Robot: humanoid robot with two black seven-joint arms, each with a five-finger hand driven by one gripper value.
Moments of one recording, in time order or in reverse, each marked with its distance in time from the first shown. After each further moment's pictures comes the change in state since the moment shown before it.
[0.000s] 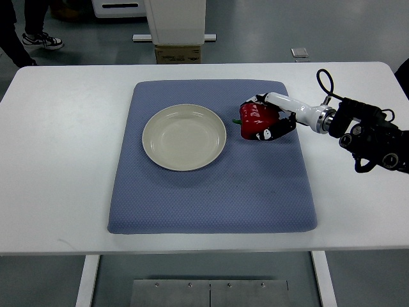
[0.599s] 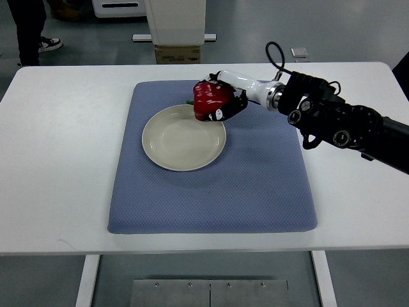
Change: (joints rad) left arm 0.000 0.000 0.000 0.000 0.000 0.000 0.000; right arm 0.137 0.239 0.020 -0.056 0.039 0.003 -0.174
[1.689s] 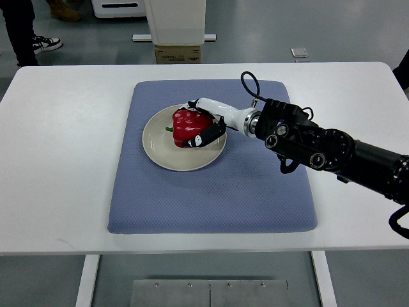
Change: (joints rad) left arm 0.000 0.000 0.000 0.000 0.000 0.000 0.000; right arm -0.092 0.069 0.015 0.004 0.007 -0.005 -0.002
